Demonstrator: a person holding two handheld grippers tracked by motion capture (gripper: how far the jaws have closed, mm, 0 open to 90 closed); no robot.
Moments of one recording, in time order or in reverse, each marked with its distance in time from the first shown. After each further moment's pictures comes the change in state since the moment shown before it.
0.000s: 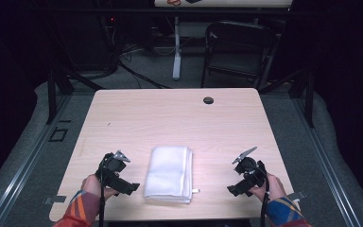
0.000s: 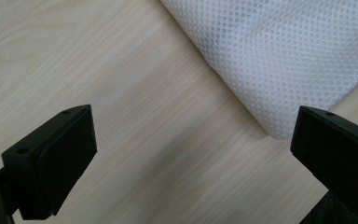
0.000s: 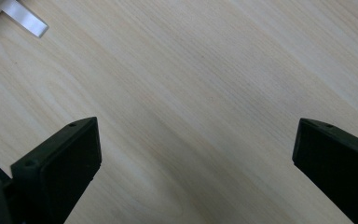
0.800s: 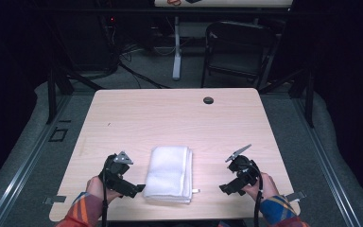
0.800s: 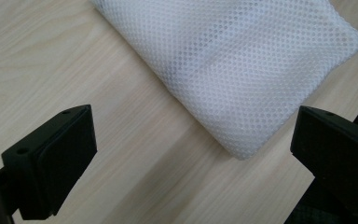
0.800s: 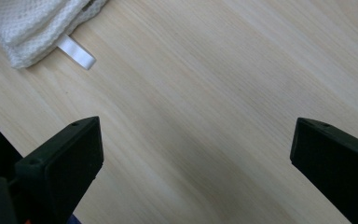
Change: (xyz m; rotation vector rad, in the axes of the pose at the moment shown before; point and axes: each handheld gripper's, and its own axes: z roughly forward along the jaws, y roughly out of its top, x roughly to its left) left arm -0.017 0.003 -0.002 -0.106 -0.050 0.059; right arm 0.014 0.017 -0.001 -0.028 0.072 0.007
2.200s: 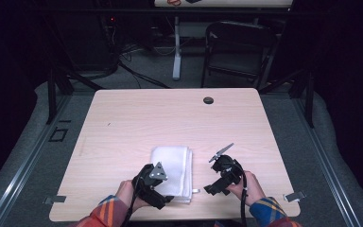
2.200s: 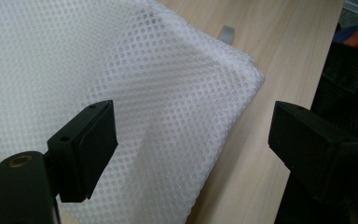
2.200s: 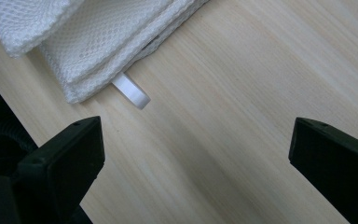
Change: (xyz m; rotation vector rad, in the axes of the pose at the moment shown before) left arm -0.068 0.034 0.050 -0.007 -0.106 0.286; right arm 0.028 0.029 0.016 0.004 0.079 -0.054
